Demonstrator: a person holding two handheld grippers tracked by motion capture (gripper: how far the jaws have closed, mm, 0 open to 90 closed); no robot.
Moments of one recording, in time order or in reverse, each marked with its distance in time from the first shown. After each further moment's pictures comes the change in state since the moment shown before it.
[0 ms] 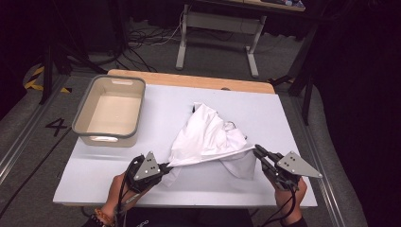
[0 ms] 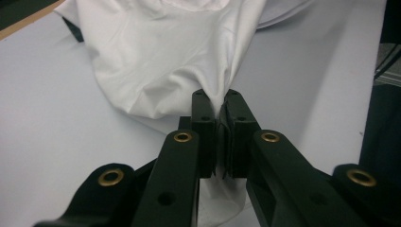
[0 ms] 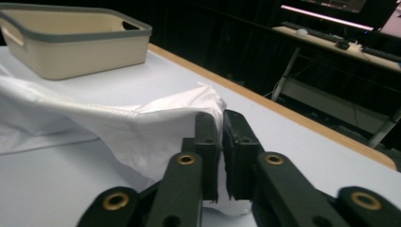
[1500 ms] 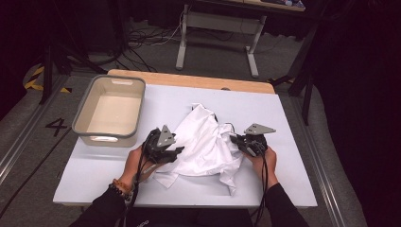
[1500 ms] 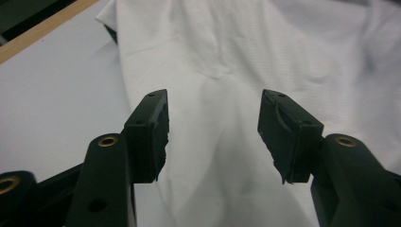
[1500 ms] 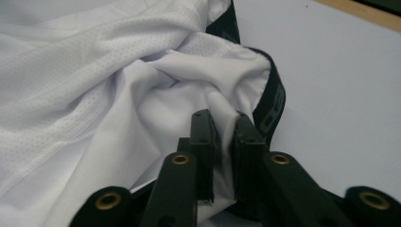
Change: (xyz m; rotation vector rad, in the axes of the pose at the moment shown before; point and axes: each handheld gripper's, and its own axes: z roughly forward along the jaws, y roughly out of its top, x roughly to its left) left arm 0.047 0.042 0.065 0.098 0.109 -0.010; right arm -0.039 -0.037 0.134 0.334 0.149 0.101
